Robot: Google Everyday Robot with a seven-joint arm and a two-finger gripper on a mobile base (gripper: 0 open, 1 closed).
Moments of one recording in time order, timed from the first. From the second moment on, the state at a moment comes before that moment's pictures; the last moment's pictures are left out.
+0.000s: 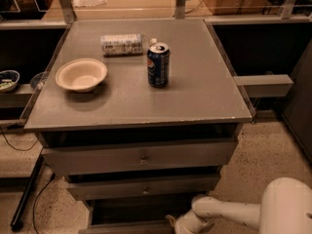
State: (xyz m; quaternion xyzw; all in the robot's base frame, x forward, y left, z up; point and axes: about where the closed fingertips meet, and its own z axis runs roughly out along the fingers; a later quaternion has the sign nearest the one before) arm 0.356 -0.065 0.184 -0.68 0.65 0.32 0.11
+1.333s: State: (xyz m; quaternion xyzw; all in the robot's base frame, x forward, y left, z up) arm 0.354 -0.068 0.184 -0.70 0.63 0.31 0.13
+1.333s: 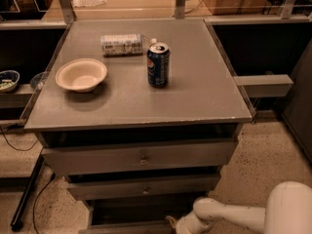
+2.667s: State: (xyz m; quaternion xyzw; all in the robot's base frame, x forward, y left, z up) arm 0.342 -0.073 0.180 -0.71 0.61 0.31 0.14
